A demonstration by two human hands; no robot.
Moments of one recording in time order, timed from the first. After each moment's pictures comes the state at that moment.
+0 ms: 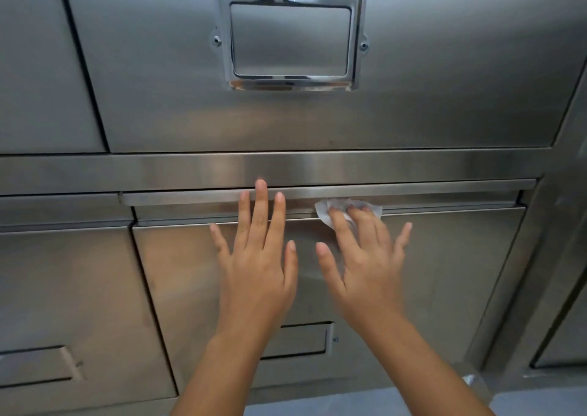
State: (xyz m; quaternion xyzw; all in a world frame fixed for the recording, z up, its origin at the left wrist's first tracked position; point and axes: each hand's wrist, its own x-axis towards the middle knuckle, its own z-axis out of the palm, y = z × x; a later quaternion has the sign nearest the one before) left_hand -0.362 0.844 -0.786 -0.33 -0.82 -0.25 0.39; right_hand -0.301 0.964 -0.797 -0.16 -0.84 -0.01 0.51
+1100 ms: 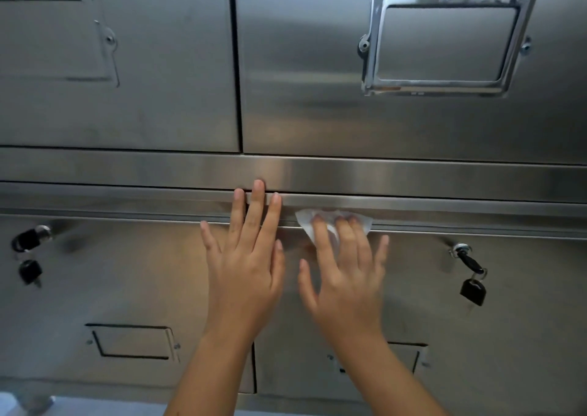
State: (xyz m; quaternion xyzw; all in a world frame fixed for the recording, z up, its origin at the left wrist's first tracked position) left_hand -0.437 0.736 -0.798 -0.28 -0.81 -0.24 0.45; right_hand -0.385 0.851 -0.812 -0.10 -0.82 -0.07 0.56
